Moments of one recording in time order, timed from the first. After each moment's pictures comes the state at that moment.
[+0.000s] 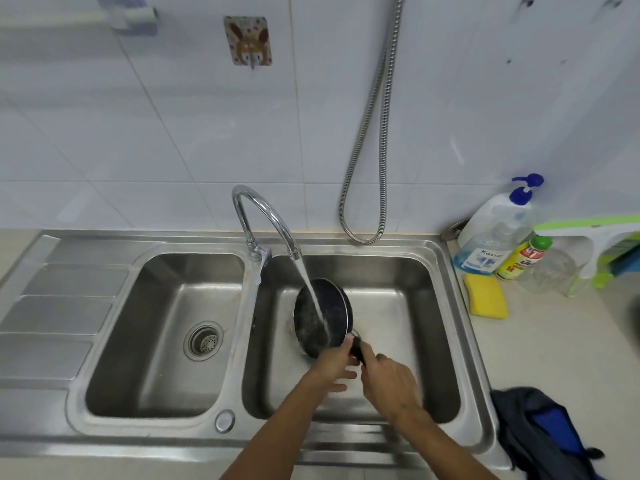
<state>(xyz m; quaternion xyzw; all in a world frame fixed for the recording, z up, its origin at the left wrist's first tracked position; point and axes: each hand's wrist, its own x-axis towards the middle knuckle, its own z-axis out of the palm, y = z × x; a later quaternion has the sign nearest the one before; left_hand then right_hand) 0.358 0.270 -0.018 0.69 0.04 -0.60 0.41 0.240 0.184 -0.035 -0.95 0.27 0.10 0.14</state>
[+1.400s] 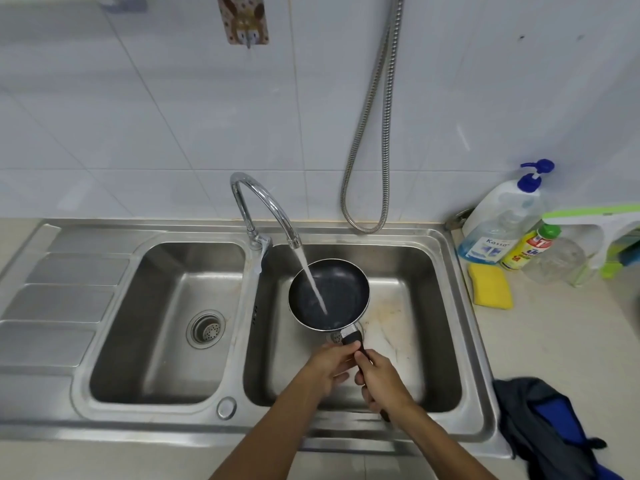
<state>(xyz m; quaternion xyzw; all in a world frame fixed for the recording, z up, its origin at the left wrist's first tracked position) 0.351 0.277 -0.045 0.60 0.14 -0.59 0.52 0.243 0.201 -0.019 -0.62 0.46 0.09 0.63</state>
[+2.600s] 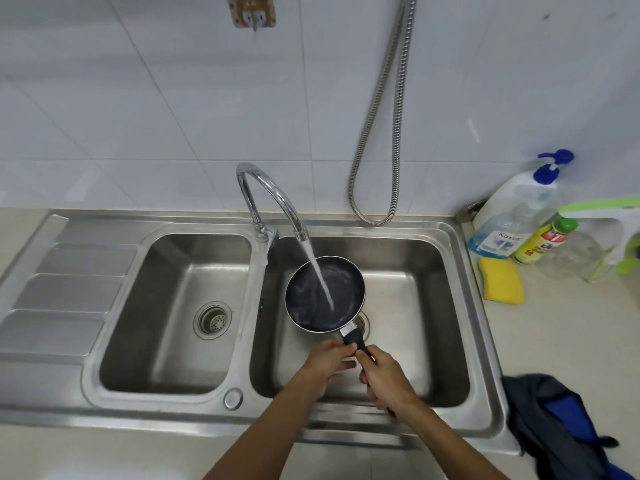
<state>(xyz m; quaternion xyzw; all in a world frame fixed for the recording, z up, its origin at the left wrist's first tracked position) 0.352 0.296 -0.043 0.66 0.11 -0.56 0.49 0.240 0.204 -0.028 -0.68 0.41 0.09 0.60</state>
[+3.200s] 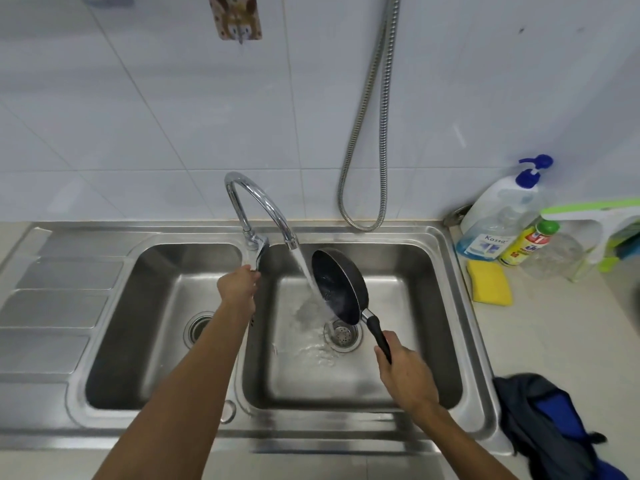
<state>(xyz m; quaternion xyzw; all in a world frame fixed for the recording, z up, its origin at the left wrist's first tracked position) 0.534 0.307 0.010 0.67 0.26 -0.25 0.65 0.220 0.164 -0.042 -0.88 0.37 0.02 0.29</state>
